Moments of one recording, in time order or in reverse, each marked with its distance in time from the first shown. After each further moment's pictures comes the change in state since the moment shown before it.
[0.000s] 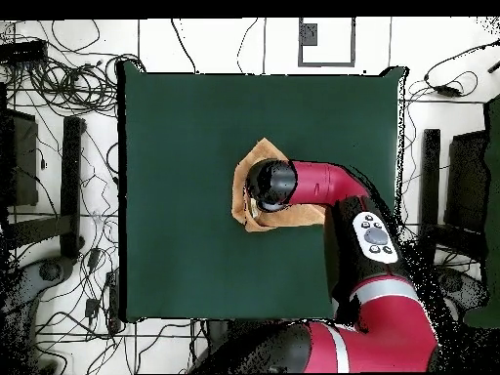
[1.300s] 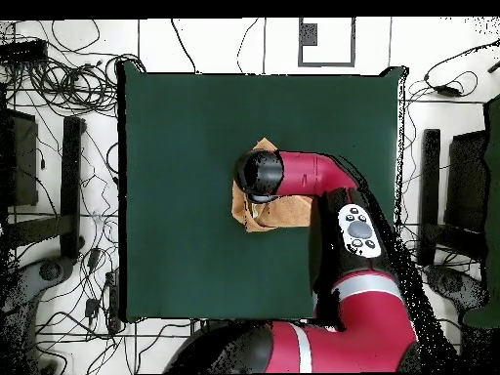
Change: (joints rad) arm 0.071 0.001 -0.040 -0.047 0.045 0.002 0.000
